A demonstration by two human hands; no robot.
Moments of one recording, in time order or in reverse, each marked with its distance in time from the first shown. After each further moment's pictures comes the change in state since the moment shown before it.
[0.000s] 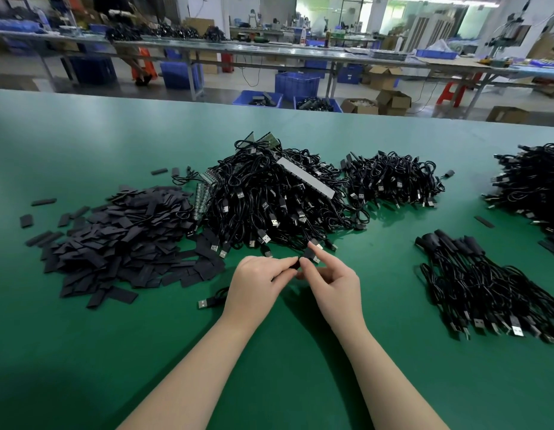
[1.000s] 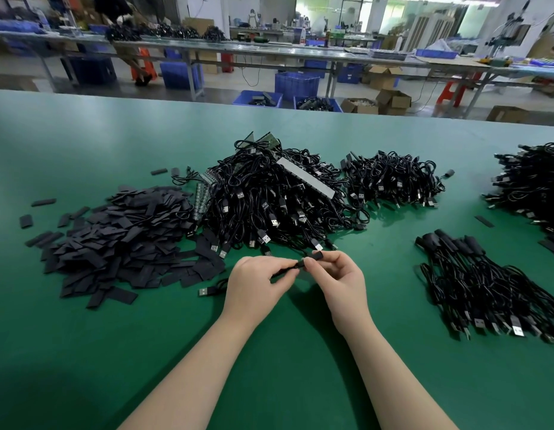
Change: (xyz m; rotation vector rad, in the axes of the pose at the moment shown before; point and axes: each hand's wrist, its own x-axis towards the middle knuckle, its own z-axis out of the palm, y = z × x) left_hand 0.001 -0.005 0.001 -0.066 -0.065 -0.075; right_hand 0.004 -0.002 -0.008 0.325 -0.004 0.099
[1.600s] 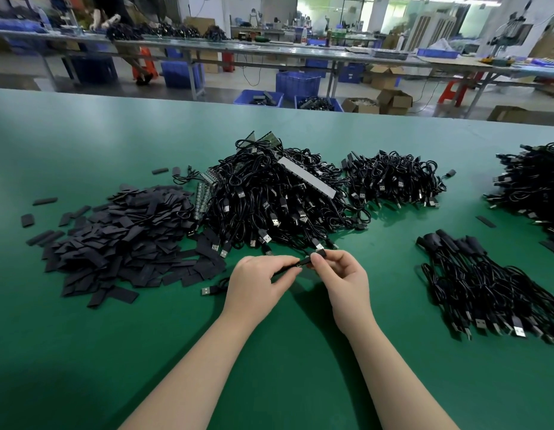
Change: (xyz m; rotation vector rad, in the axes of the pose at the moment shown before) left_hand 0.000 0.000 0.000 -0.014 -0.013 -0.013; right_hand 0.003 0.003 -0.002 0.050 0.023 0.005
